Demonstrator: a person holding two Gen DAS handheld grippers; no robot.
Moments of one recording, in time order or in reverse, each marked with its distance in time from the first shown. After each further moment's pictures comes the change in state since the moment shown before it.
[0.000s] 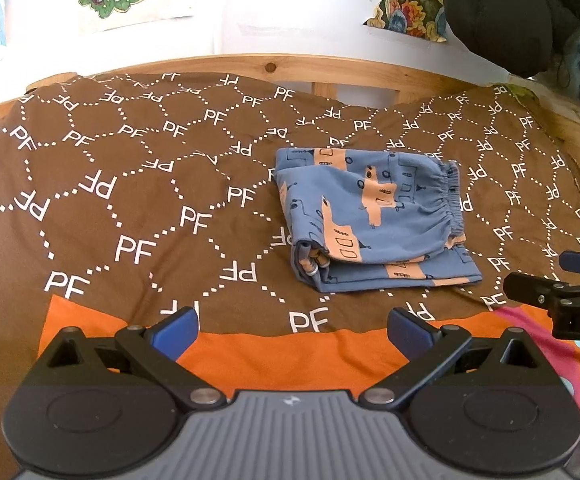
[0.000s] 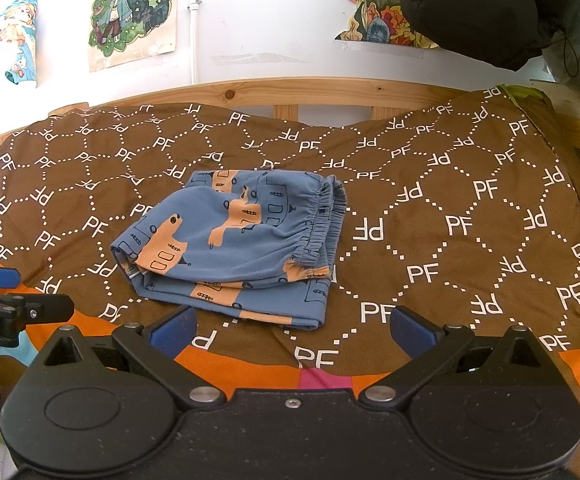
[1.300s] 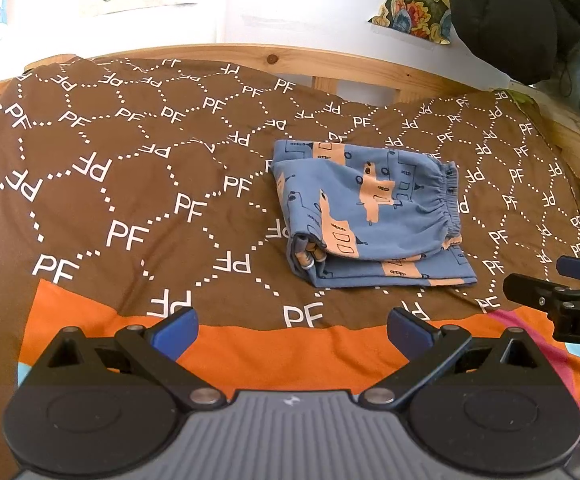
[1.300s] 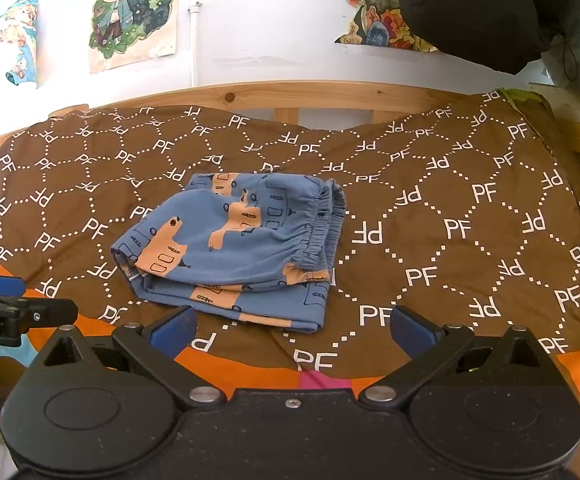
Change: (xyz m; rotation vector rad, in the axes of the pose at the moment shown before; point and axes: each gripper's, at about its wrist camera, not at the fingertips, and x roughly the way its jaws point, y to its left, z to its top) left arm 0.006 0.006 -0.003 -0.044 0.014 -0.037; right arm -0.001 -0.001 0.001 -0.002 -0.003 0.000
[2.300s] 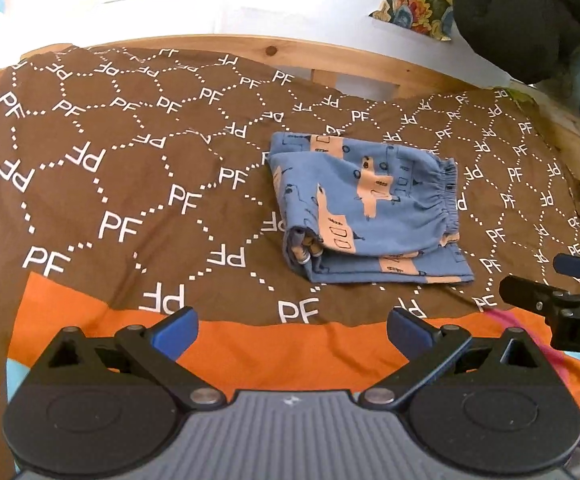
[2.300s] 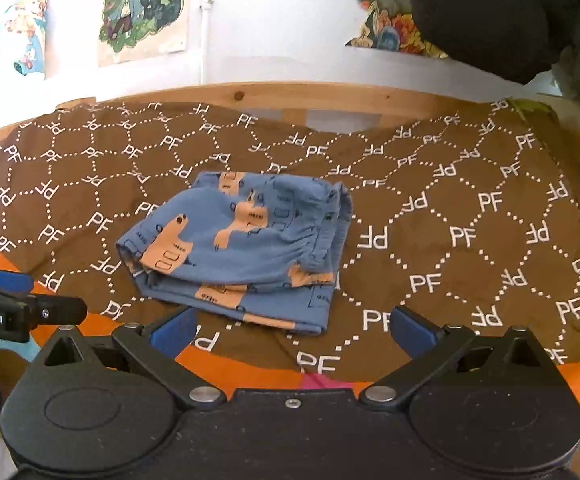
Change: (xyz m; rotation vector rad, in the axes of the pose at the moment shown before) left arm 0.005 -0.001 -0.001 -0.025 0.022 -0.012; right arm 0.000 0.005 0.001 -0.033 0.007 0.008
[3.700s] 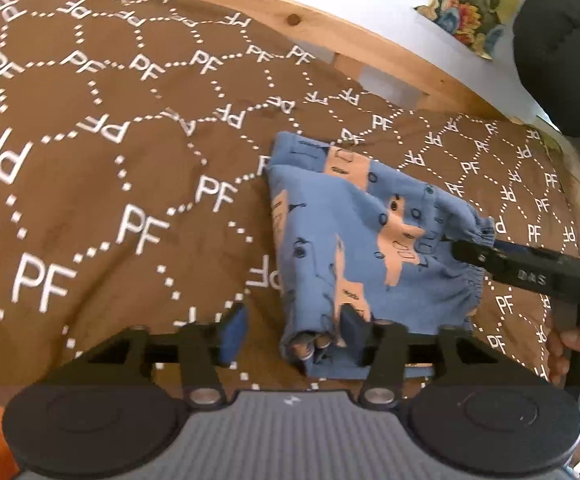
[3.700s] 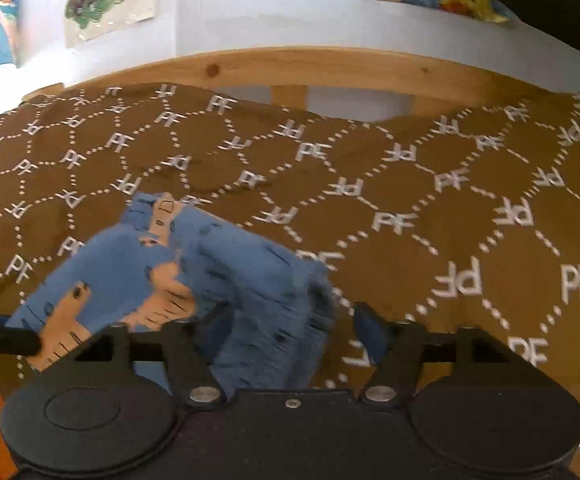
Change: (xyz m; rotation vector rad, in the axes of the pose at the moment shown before) left arm 0.086 0.034 0.064 -0.180 0.104 -0.123; right arm 0.149 -0.055 0.086 -0.027 0.101 0.069
